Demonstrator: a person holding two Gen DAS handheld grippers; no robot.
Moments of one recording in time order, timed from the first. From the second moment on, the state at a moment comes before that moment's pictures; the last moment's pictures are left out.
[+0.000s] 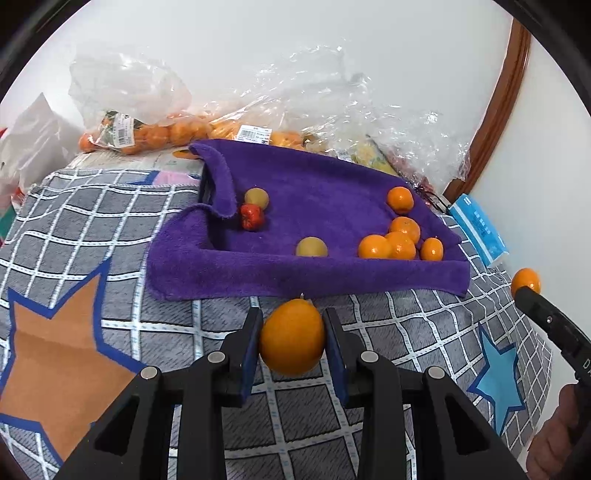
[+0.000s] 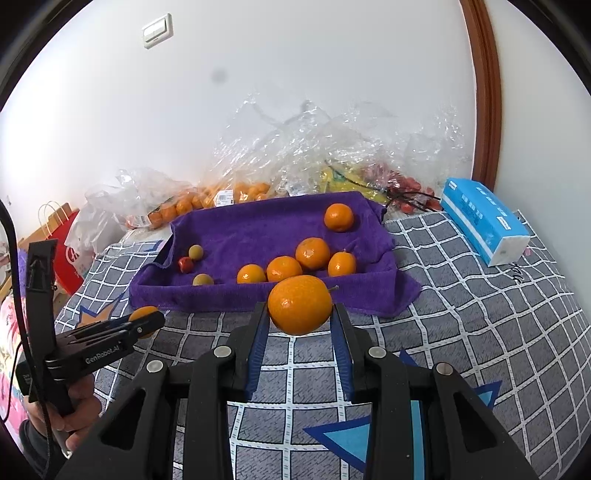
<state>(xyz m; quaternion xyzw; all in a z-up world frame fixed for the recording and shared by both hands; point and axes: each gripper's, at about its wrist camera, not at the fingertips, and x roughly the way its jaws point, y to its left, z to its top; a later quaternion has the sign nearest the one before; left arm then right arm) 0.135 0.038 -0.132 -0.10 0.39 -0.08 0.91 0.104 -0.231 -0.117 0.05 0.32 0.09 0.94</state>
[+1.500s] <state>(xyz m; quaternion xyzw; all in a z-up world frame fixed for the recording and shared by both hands) 0.137 0.067 -0.070 -0.14 0.36 -0.05 0.92 0.120 -0.210 -0.083 0.03 0.27 0.12 0.95</state>
